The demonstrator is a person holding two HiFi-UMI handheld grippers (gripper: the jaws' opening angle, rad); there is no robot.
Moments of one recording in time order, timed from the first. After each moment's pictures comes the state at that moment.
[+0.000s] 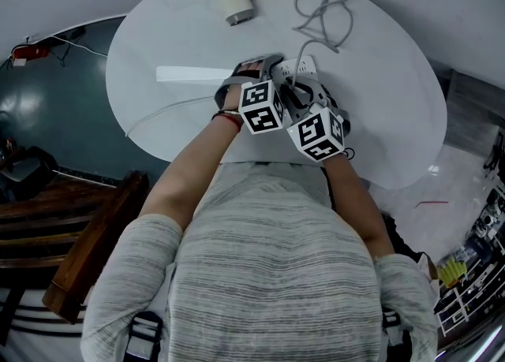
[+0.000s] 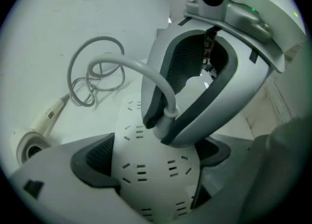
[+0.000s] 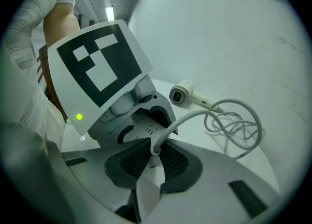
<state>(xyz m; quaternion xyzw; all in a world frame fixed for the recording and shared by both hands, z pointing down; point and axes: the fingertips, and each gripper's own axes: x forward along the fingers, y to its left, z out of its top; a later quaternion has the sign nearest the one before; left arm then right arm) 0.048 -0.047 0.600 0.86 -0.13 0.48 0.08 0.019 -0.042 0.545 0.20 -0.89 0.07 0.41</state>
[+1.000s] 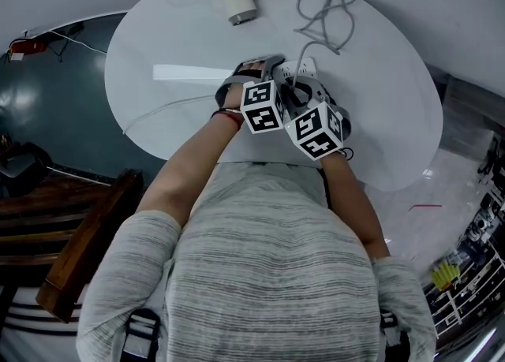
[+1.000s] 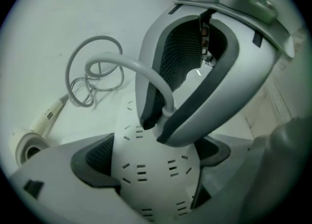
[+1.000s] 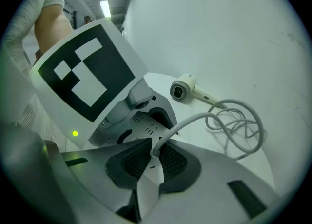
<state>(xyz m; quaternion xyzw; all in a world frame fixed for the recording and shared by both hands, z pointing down) 0.049 -0.048 0.600 0.86 -0.13 0.48 0.08 0.018 -0.044 0.542 0.19 -0.87 0.10 0.45</state>
